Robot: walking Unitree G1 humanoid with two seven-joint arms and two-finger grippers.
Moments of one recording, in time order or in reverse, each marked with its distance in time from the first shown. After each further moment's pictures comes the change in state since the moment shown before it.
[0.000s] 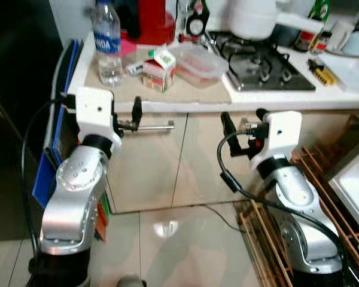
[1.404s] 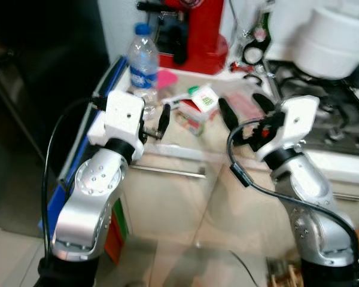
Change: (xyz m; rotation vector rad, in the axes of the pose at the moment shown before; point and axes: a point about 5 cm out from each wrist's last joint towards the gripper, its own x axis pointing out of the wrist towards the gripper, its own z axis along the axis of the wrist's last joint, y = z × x) left arm -0.006 -0.026 0.008 0.033 -0.028 -0.169; right arm 0.008 0.008 0.037 0.104 -0.151 0.207
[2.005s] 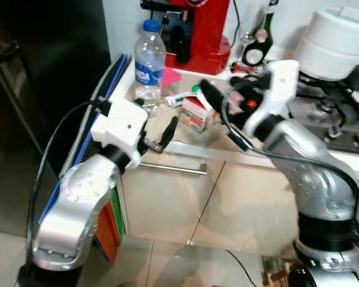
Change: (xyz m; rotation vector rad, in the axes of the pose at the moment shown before) left arm -0.016 0.005 -0.007 0.067 0.036 -0.205; right arm 0.049 0.004 0.008 0.215 0.211 0.165
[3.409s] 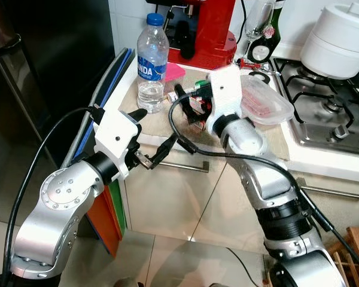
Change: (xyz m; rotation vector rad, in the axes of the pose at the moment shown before) left arm -0.013 -0.002 -0.001 -0.005 -0.004 -0.156; right arm 0.035 0.013 -0.040 -0.411 0.001 -0.207
